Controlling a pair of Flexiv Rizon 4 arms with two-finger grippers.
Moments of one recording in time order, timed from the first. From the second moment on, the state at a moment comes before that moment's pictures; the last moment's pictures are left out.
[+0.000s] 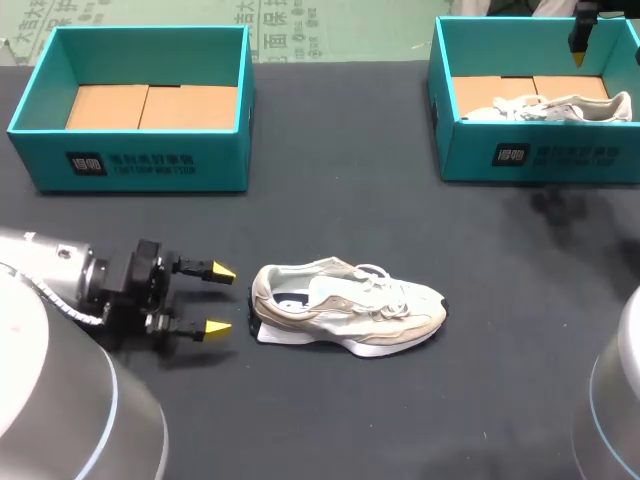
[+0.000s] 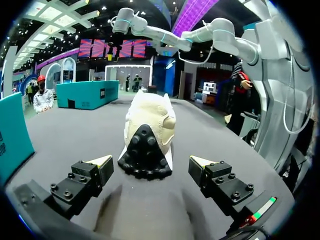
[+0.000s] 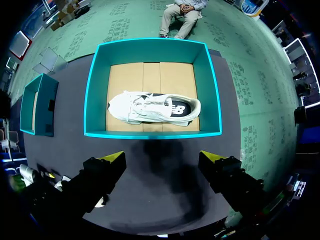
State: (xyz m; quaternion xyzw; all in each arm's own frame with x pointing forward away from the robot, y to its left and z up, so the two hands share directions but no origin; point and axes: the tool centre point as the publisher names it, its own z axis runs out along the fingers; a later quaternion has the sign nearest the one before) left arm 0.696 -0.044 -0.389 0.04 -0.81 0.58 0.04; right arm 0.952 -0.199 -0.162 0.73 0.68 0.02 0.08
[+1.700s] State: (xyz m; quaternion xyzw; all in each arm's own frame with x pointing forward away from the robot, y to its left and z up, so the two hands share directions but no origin) left arm 0.700 -0.094 -0.411 0.02 -0.81 0.58 0.07; right arm 0.952 -0.199 -0.162 0.73 0.68 0.02 0.08
